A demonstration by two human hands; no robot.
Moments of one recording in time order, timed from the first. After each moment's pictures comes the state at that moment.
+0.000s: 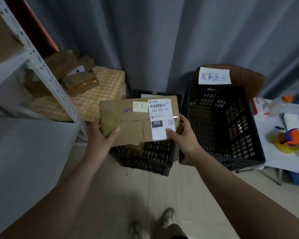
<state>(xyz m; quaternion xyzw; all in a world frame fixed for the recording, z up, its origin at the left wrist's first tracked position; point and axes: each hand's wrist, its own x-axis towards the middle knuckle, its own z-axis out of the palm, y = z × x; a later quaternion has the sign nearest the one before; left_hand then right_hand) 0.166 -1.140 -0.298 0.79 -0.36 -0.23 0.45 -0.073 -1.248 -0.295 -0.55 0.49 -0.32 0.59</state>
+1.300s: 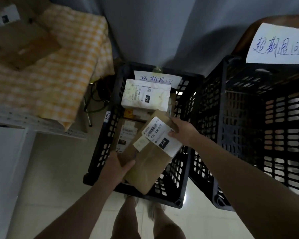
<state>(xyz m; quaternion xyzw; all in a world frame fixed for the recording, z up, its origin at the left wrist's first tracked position) 0.190 -1.315 -0.544 0.81 -0.24 -0.51 0.17 0.007 -1.513 -0.521 -0.71 0.54 0.12 0.44</state>
